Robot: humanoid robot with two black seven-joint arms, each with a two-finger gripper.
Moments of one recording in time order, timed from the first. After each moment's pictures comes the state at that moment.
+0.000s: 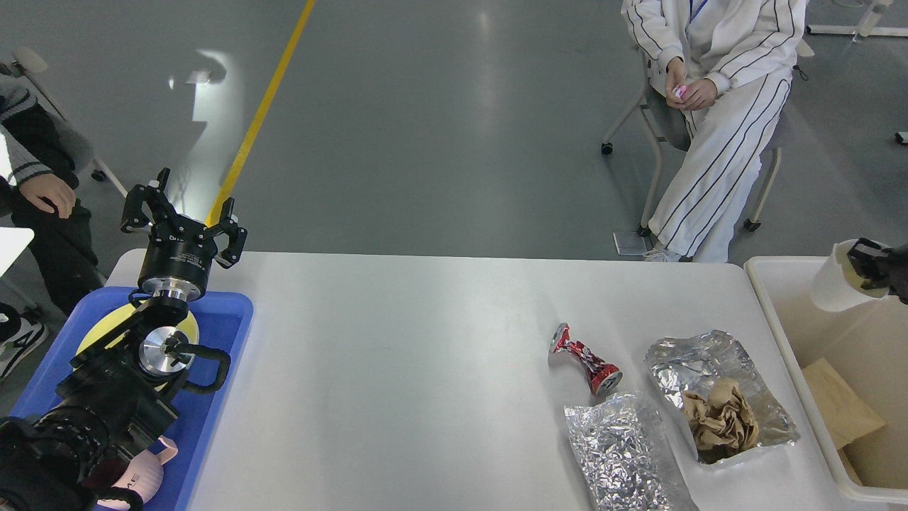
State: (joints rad) left arm -0.74 0.18 -0.78 -0.27 -0.12 -0.53 -0.56; right arm 1.45 -0.74 -1.12 0.84 0.00 0.14 -0.15
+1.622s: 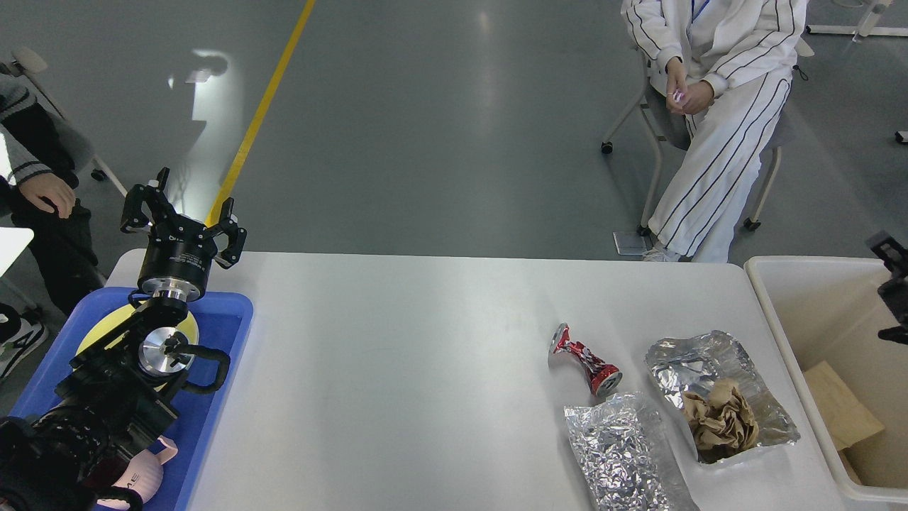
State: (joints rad) left arm -0.74 0.18 -0.78 -0.27 -0.12 -0.53 -0.56; right arm 0.96 -0.47 -0.69 0.13 0.00 -0.02 -0.18
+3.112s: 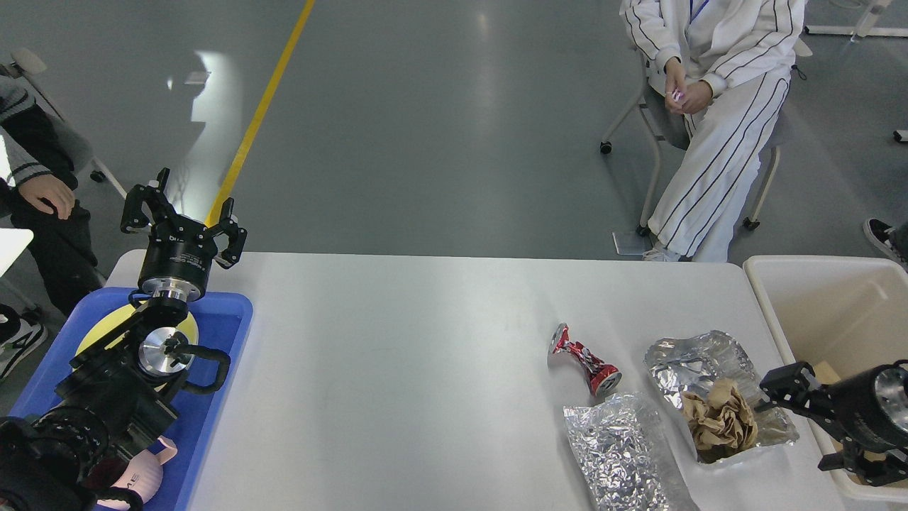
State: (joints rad) left arm -0.74 0.19 -0.78 -0.27 -0.12 -0.53 -0.56; right arm 1.42 -0.96 -0.96 1.42 -0.06 0.25 -0.19
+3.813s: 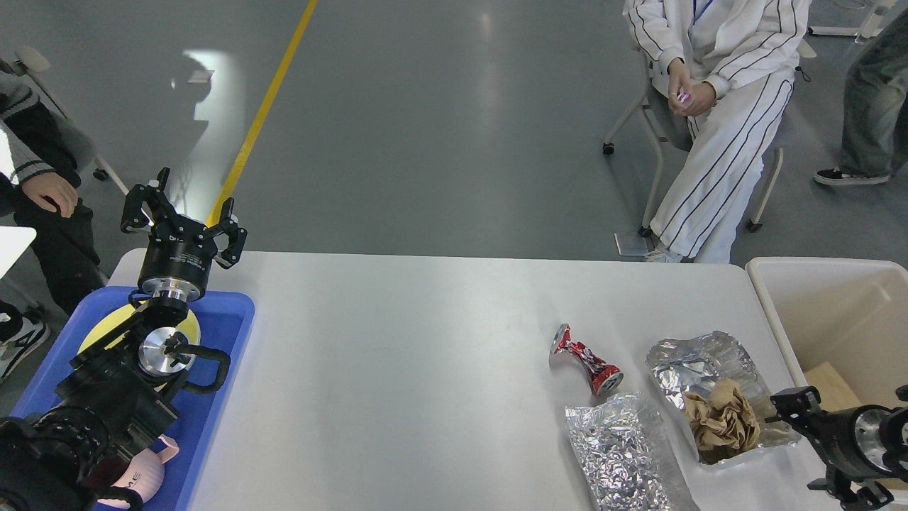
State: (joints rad) left arm -0.74 0.18 -0.78 -0.27 -0.12 -0.53 -0.56; right arm 1.02 -0.87 -0.65 1.19 0.12 0.05 -0.18
